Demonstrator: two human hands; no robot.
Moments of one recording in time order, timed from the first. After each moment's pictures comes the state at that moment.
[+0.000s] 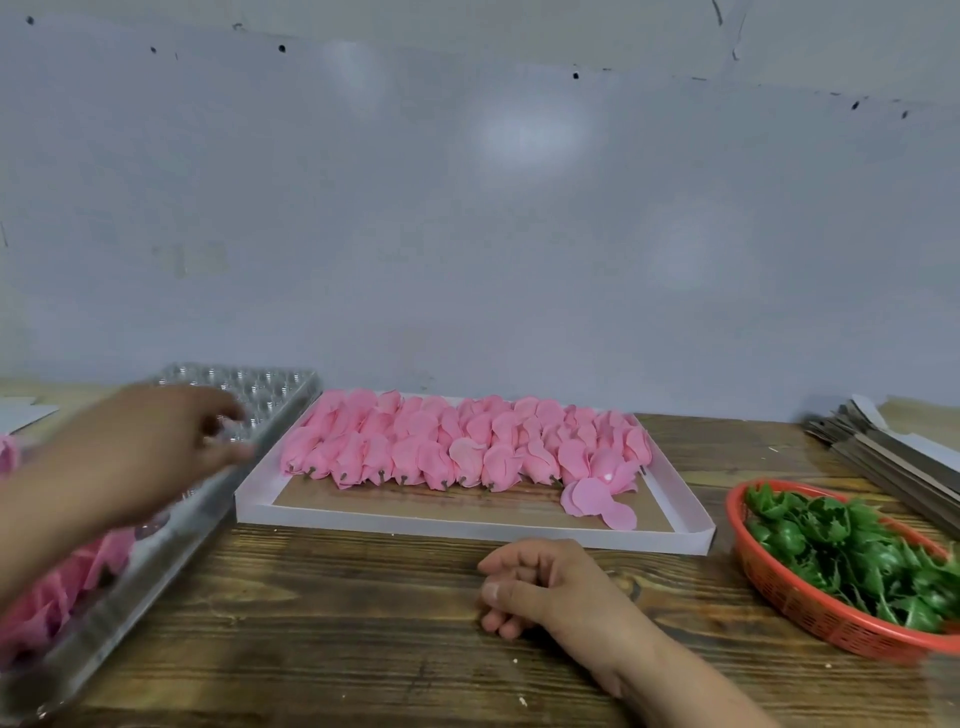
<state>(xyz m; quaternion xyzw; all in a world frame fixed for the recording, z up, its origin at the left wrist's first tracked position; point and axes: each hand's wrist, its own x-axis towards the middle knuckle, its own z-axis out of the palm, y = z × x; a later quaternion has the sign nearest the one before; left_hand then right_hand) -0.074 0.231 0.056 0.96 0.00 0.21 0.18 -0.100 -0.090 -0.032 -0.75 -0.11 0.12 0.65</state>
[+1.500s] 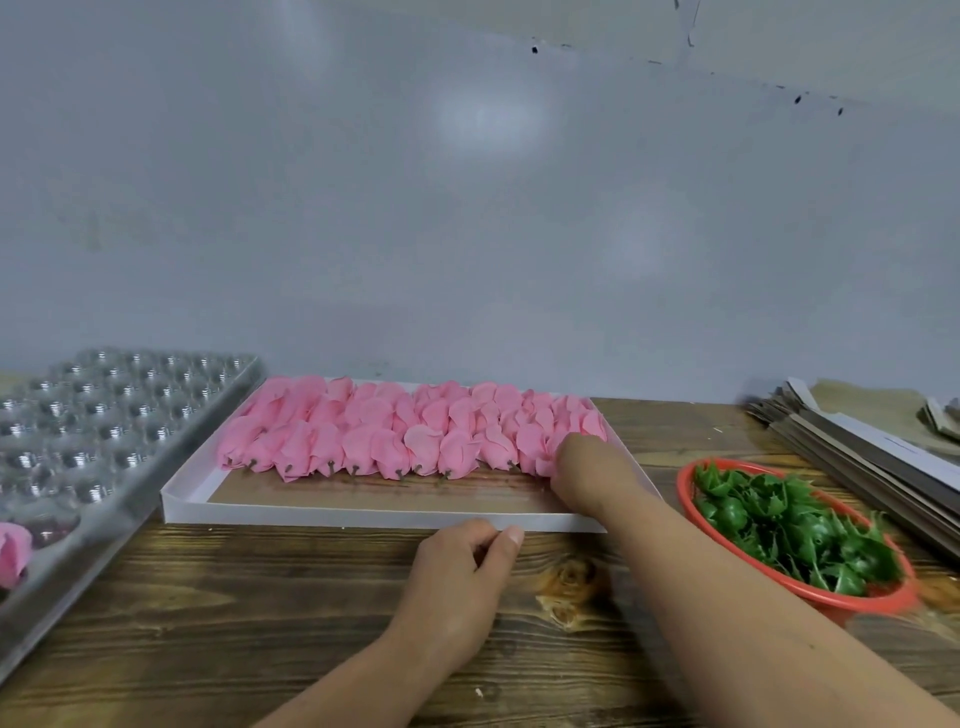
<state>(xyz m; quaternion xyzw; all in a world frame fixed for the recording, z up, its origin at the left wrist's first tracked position) -0.086 0.009 -0.053 0.85 -0.12 0.07 0.51 0.030 -0.163 -0.022 -1.00 0.09 0.00 0.04</state>
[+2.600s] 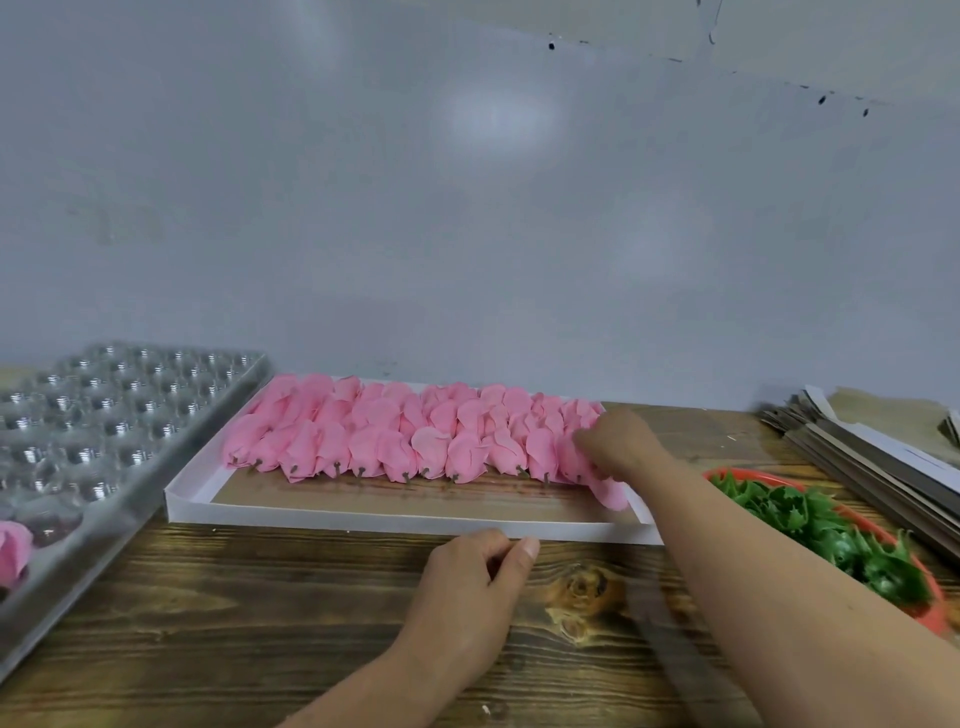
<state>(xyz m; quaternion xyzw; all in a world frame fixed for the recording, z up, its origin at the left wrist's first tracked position) -0.084 0.009 -0.055 0.85 -0.14 0.06 0.51 0.042 -0.181 0.008 -0.99 0.08 0.00 0.15</state>
